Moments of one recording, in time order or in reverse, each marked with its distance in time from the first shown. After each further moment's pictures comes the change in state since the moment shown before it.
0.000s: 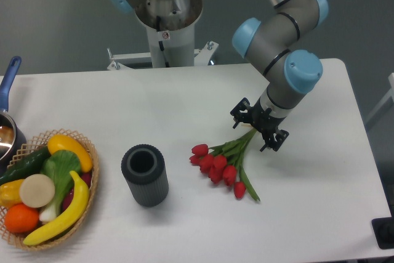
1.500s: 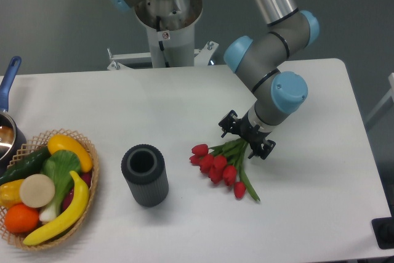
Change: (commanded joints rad) arm -0.051 -0.060 -0.017 0.041 0.011 -0.095
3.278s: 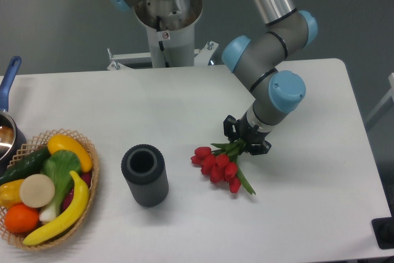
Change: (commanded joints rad) arm 0.000 0.035 -0.002 0.011 0.000 -0.034
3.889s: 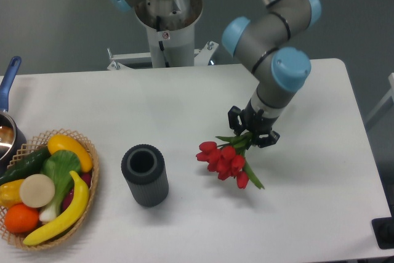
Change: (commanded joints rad) arm 0.040 0.179 0.021 -0.003 -0.069 0.000
